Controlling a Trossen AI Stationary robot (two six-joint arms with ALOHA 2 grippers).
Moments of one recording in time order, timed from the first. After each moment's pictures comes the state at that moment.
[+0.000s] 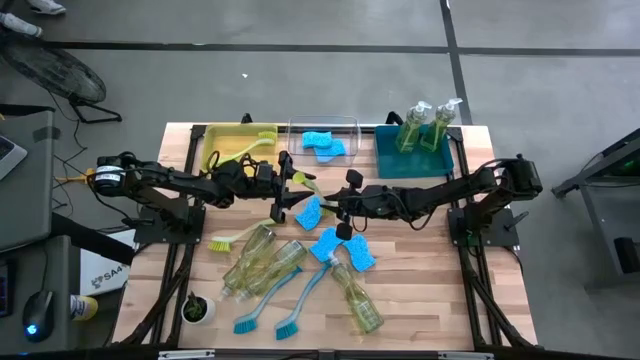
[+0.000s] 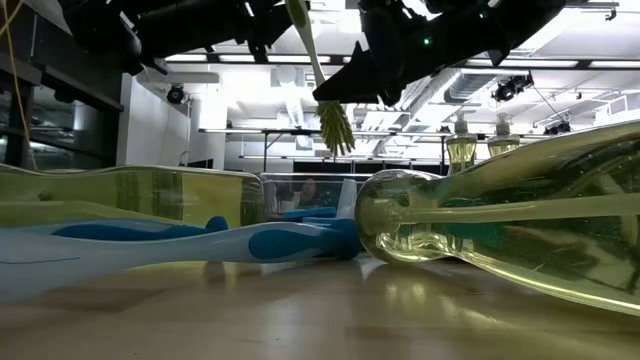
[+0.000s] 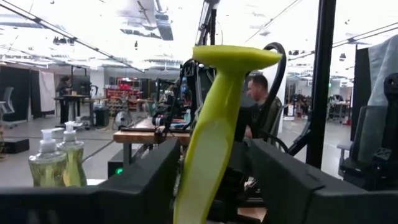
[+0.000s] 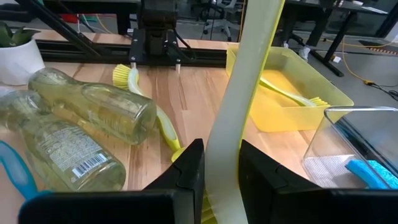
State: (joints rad) left arm 0.11 1.38 0.58 1.16 0.17 -0.08; right arm 0.05 1.58 0.83 0.45 0.26 -0.03
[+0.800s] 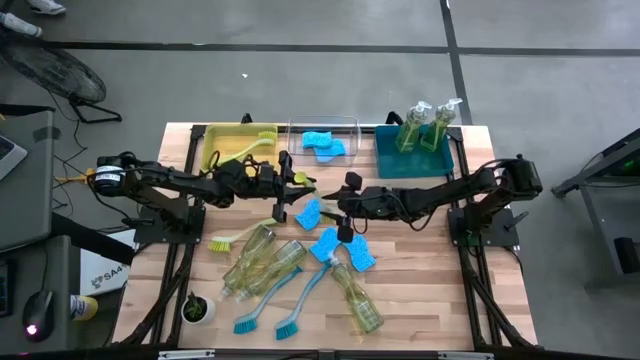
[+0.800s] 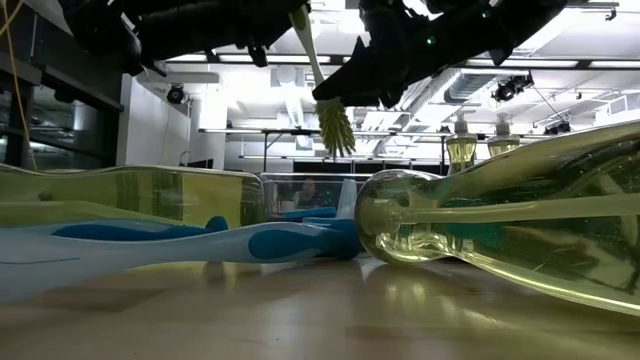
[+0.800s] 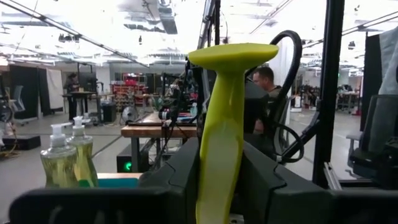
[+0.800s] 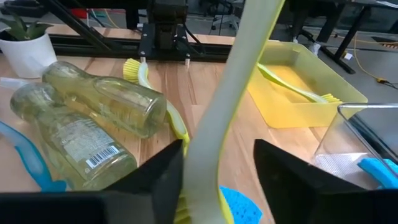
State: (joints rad) left arm 0.11 1.38 0.58 1.12 0.17 -0.05; right arm 0.05 1.58 0.83 0.43 0.24 -0.03
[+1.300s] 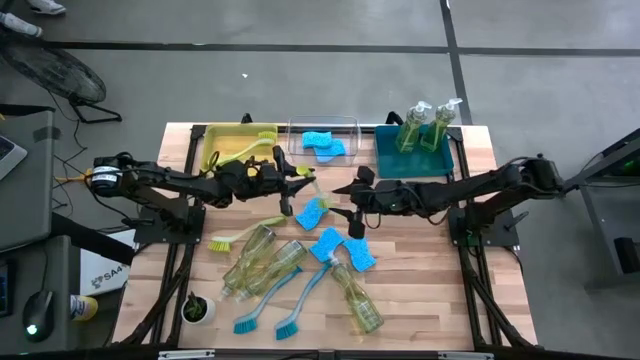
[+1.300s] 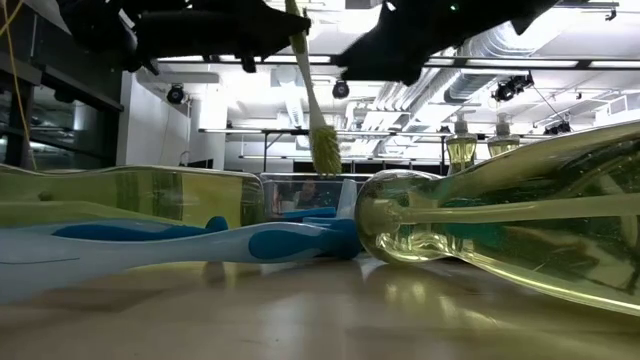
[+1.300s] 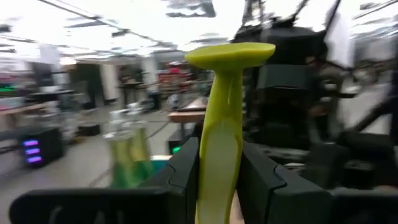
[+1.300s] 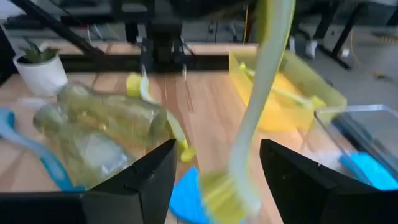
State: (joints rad) left arm 0.11 1.35 0.58 1.03 -0.06 0.08; right arm 0.06 1.41 0.83 0.24 0.24 0.03
